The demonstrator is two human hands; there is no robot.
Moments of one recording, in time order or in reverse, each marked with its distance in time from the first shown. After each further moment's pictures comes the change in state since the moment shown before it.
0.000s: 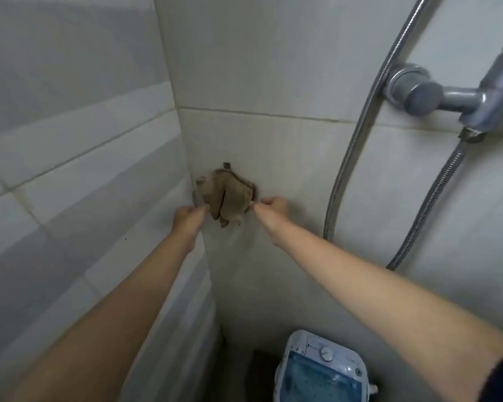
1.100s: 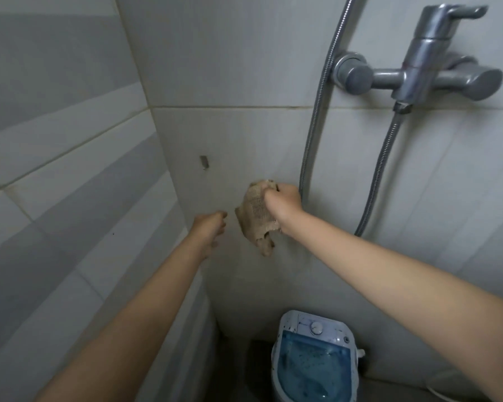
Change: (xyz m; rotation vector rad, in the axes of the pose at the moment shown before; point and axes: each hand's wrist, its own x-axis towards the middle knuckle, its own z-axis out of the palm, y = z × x) left_hand -0.067 -0.005 0.038 0.036 -0.243 -0.086; right_hand -0.046 0.003 -0.060 0.092 0.108 -0.093
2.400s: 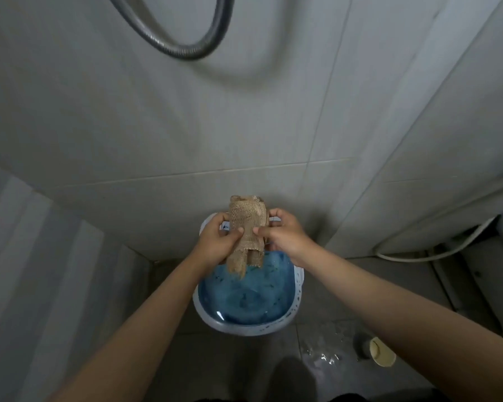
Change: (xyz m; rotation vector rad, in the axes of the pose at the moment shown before) left_hand 0.057 -0.371 0.248 0.260 -0.507 -0.048; right_hand 0.011 0.469 -0.150 0.206 -0.142 0.440
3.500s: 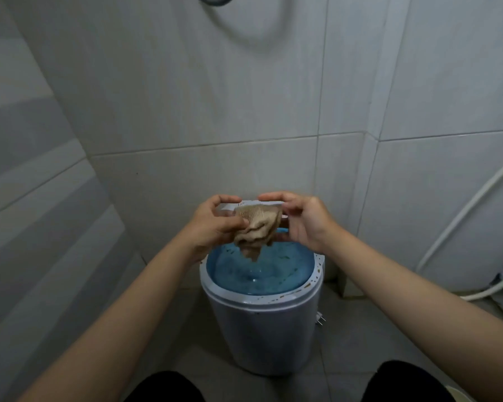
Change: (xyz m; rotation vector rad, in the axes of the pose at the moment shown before) left_hand -0.061 -0.119 0.005 -0.167 0.025 0.440; right_hand -0.041 0.118 0.000 0.103 -0.402 -0.433
